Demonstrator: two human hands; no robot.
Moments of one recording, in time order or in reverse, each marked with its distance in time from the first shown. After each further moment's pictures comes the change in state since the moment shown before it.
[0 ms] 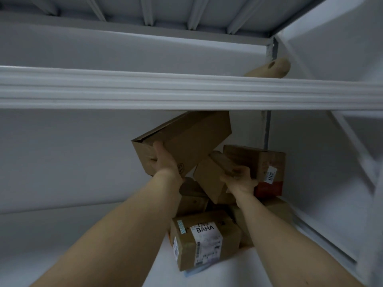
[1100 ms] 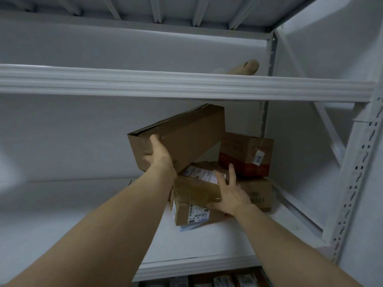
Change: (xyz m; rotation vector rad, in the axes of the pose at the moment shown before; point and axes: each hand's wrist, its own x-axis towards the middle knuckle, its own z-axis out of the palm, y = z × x) left_hand -0.094 -0.004 -0.039 0.082 0.179 -0.033; right_hand -0.111 0.033 -0.063 -1.050 -0.408 -0.489
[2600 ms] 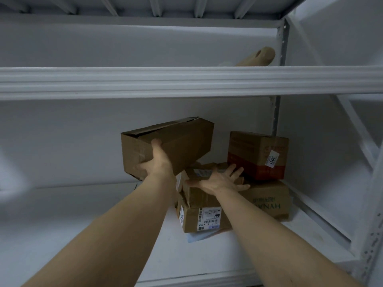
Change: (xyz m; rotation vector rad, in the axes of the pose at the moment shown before) left_hand 0.026 0.004 0.004 0.008 0.242 0.046; right_hand 0.067 -0.060 -0.017 0.200 -0.130 0.354
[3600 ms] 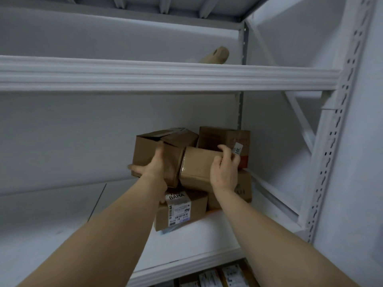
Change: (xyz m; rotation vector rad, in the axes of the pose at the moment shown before) left_hand -0.048 -0.048 0.005 0.305 -0.246 0.032; right_hand -0.035 0.071 -0.022 0.707 0.727 -0.115
